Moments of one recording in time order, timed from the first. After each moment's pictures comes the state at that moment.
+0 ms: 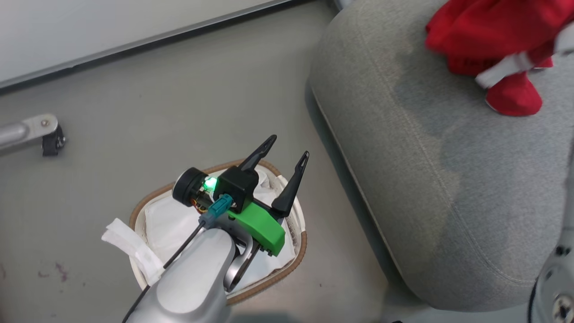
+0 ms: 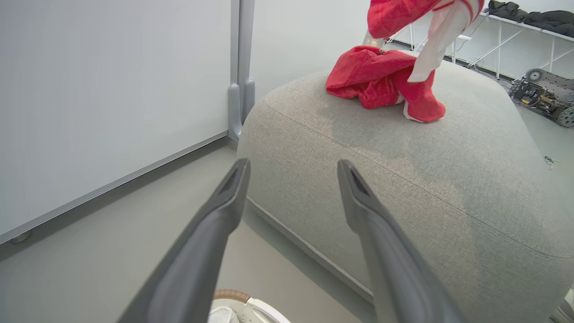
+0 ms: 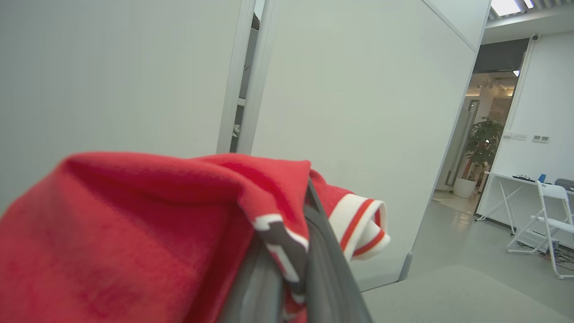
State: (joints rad) left arm -0.54 0.09 -0.68 0.47 -0.37 -0.13 -0.26; right arm -0.90 -0.13 -0.35 0.35 -0.10 0.13 -0.26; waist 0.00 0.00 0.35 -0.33
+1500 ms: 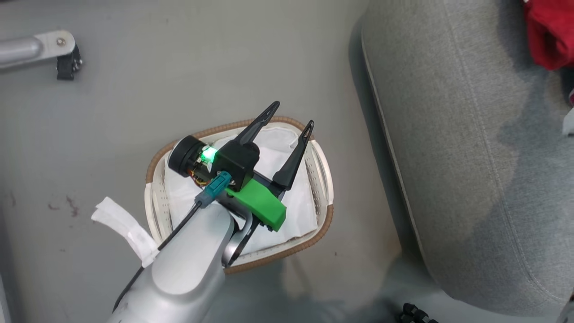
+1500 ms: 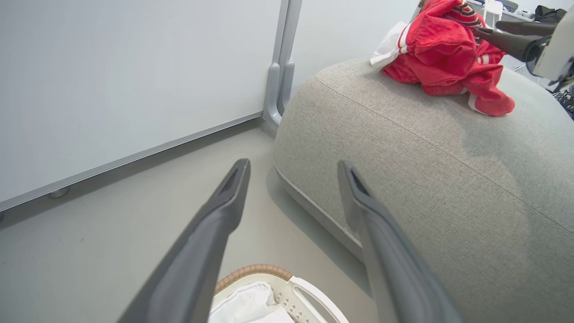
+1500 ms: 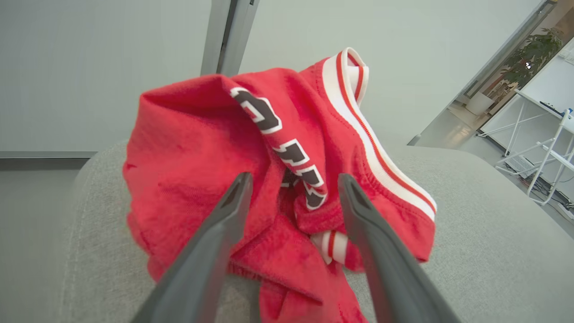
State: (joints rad) left arm -0.62 0.10 -0.68 0.43 -0.35 -0.13 -0.26; right arm -0.75 -0.21 -0.49 0.58 -0.24 0.13 -0.26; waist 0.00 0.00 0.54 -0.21
